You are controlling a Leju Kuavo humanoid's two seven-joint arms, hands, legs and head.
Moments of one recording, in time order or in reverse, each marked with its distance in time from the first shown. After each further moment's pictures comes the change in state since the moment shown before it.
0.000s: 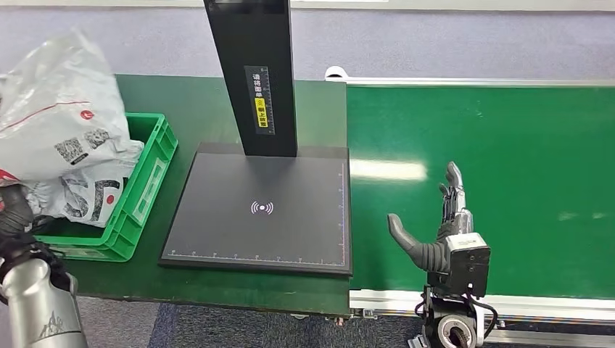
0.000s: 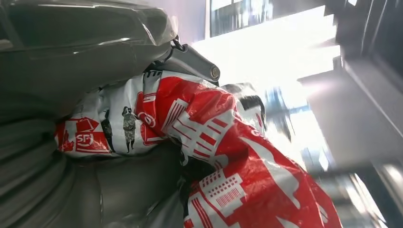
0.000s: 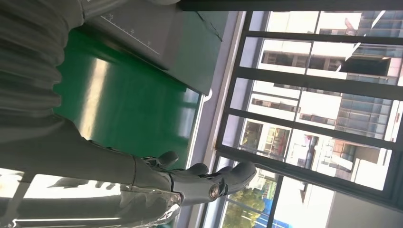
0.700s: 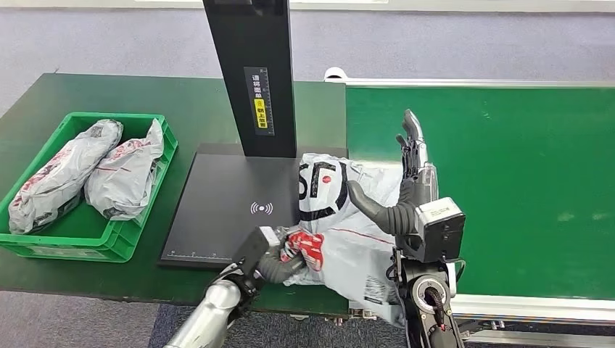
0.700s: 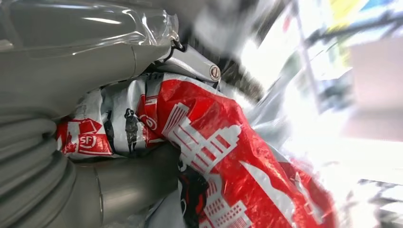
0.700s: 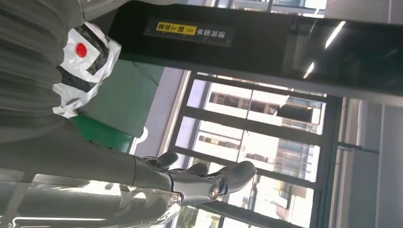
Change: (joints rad) left arm 0.076 -0.267 -0.783 0.421 -0.055 -0.660 0.008; right arm -0.205 0.032 0.146 0.052 -0.029 0.060 -0.019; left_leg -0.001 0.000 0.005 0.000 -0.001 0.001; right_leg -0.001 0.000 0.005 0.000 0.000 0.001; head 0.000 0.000
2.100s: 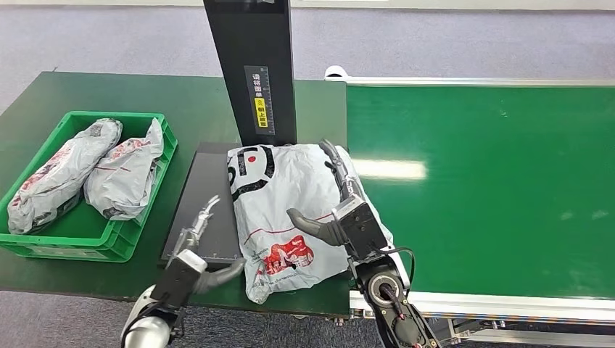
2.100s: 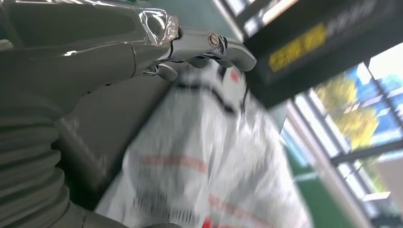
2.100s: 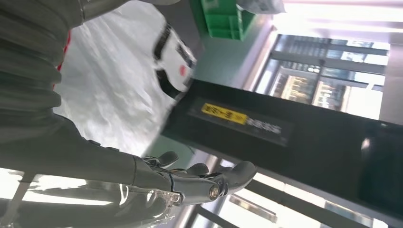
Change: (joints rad) left arm 0.339 0.082 0.126 -0.622 -0.247 0.193 0.115; right arm -0.089 -0.029 0.218 0.239 -0.017 0.030 0.066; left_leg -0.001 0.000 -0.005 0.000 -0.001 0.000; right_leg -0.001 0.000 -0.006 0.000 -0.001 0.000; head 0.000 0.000
